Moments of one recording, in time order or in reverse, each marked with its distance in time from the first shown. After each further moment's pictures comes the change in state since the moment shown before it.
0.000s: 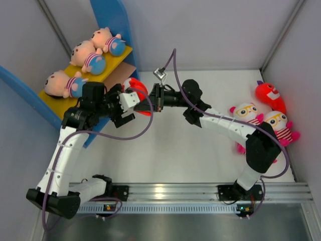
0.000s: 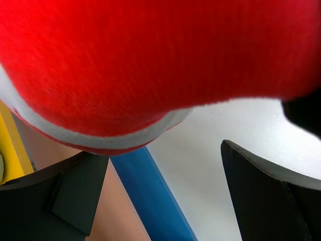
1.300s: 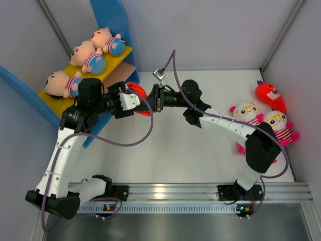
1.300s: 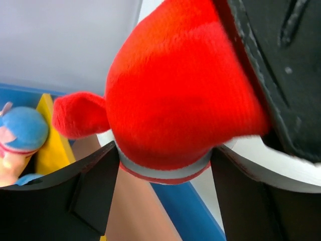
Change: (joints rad) left arm 0.000 -0.016 0.040 0.105 0.107 0.157; right arm 0.002 0.000 -0.006 -0.005 -0.003 0.003
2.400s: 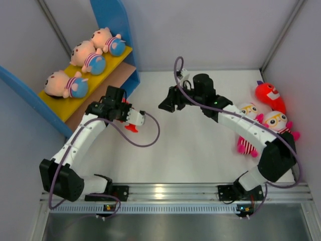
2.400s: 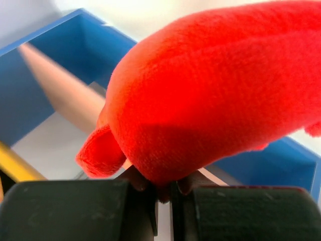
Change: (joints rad) left arm -0.050 0.229 -0.144 -0.036 -0.512 0.487; right arm -0.175 -0.199 -0.037 -0.726 0.315 -0.833
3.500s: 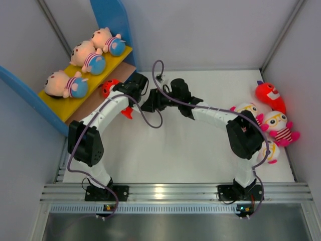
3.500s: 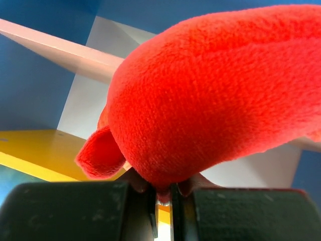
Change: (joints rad) left arm -0.106 0.413 0.272 -0.043 -0.597 0.209; right arm 0.070 0.410 0.129 0.306 -0.075 0.224
